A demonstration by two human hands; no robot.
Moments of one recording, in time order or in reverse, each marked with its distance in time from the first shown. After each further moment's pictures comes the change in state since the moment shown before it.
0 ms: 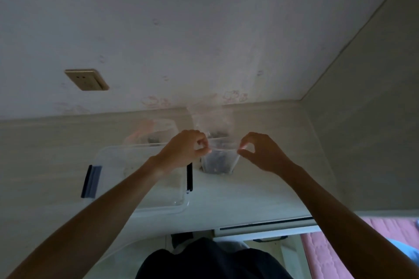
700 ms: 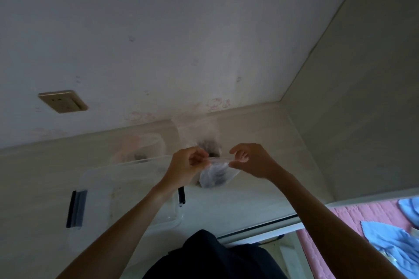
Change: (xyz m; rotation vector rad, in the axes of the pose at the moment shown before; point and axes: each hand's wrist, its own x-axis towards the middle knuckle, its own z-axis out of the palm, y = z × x) left_hand -0.003 0.016 0.040 -0.512 0.073 -0.159; right_hand -0.017 0.006 0.004 0.210 -0.002 0.109
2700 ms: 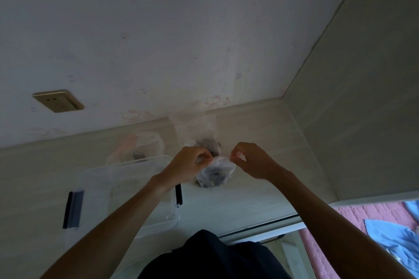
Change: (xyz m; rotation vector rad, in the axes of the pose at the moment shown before) left_hand 0.019 0.014 0.002 0.337 -0.204 0.155; right_hand 0.008 0.014 0.002 -0.114 -0.031 -0.056
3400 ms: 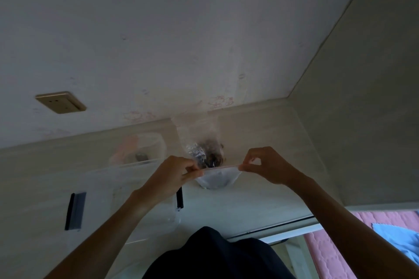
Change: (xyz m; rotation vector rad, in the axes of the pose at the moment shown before) left_hand -0.037 -0.009 -0.021 0.055 -0.003 -0.038; right_hand -0.015 0.014 -0.024 0.138 -0.030 -0.030
